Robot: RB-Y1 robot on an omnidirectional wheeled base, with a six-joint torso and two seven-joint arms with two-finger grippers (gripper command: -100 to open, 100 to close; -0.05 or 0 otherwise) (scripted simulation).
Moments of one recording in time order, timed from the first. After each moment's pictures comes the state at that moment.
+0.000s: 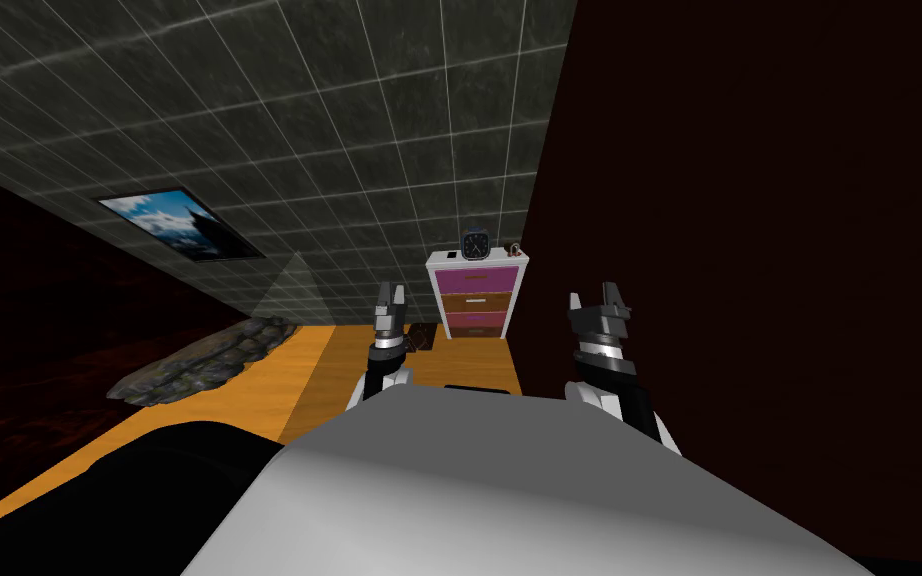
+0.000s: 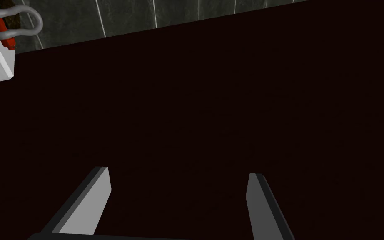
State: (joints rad) left arm 0.53 0.04 -0.06 -2.25 -0.10 -0.64 -0.07; right arm 0.54 -0.04 -0.04 -2.26 -0.10 -0.38 -0.17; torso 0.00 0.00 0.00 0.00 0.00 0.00
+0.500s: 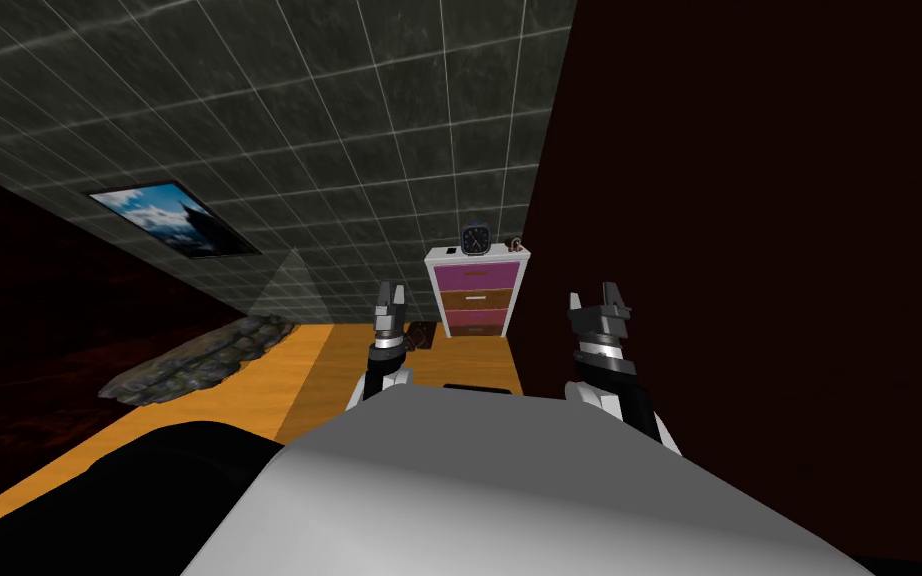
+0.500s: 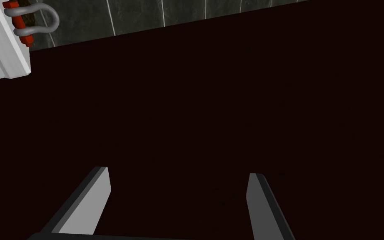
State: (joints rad) left arm 0.53 0.04 -0.06 -2.25 -0.10 -0.64 -0.07; right arm 0.54 -0.04 -0.04 -2.26 -0.10 -0.38 -0.17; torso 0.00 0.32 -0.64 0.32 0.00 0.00
